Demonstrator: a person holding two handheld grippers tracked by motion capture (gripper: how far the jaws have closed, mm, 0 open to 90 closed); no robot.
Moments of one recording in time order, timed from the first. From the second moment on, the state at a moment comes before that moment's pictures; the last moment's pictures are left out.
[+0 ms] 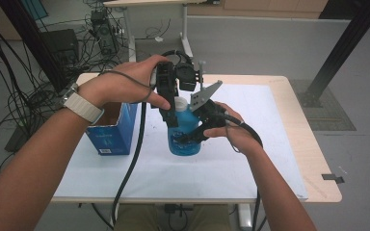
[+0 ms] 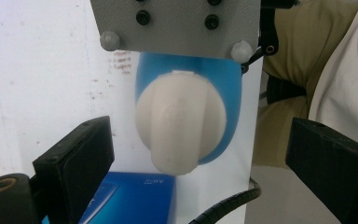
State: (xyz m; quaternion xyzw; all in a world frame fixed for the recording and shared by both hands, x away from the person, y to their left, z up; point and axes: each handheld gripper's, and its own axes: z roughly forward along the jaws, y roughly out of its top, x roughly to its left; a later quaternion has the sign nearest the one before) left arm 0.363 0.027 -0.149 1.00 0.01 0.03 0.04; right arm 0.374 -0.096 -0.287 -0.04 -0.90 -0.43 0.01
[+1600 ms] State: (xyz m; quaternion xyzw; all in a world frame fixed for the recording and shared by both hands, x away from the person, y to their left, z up) left arm 0.362 0.019 -0.161 1.00 0.00 0.03 0.05; right arm 0.368 -0.088 -0.277 -0.03 -0.90 -0.44 0.01
